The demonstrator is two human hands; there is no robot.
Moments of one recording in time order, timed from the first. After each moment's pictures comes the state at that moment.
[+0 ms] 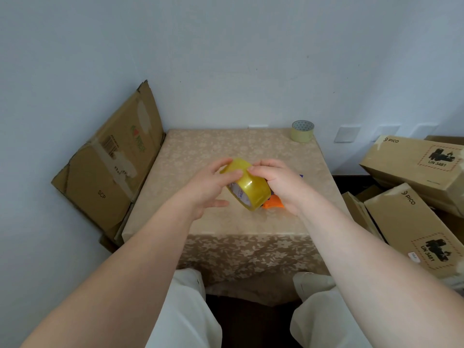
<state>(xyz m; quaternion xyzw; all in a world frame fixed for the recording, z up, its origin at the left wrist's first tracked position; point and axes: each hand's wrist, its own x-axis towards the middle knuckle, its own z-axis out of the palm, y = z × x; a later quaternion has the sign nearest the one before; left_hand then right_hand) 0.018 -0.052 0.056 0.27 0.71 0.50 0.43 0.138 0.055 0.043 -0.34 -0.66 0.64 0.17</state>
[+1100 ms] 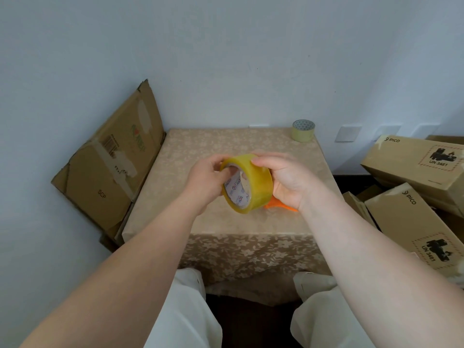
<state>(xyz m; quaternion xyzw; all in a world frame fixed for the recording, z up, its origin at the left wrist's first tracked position) 0.010 -0.041 0.043 0.34 0.71 0.55 0.30 0.139 0.057 0.059 -0.28 -0.54 0.77 0.18</state>
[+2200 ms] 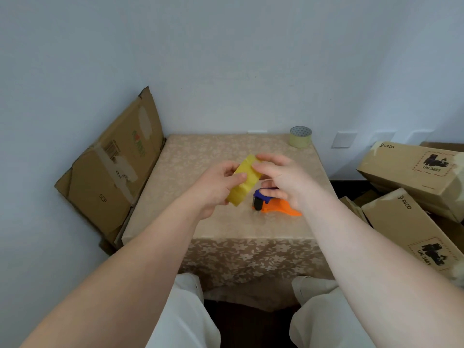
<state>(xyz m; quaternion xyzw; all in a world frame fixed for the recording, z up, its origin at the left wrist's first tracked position) 0.028 -0.046 0.063 0.36 0.71 0.47 0.38 0.145 0.055 0.066 -0.39 -0.59 0.67 0.20</state>
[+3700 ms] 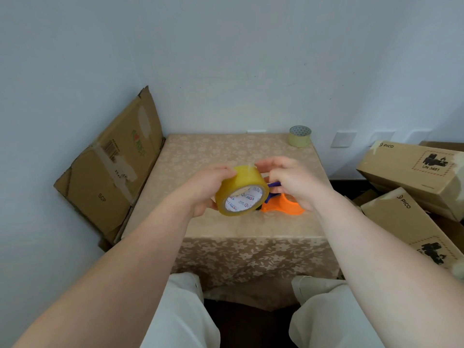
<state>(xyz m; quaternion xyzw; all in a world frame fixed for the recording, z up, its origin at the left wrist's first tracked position) 0.019 -0.050 0.068 0.30 0.70 0.49 0.42 0.155 0.072 0.056 -0.35 -0.70 0.60 0.16</state>
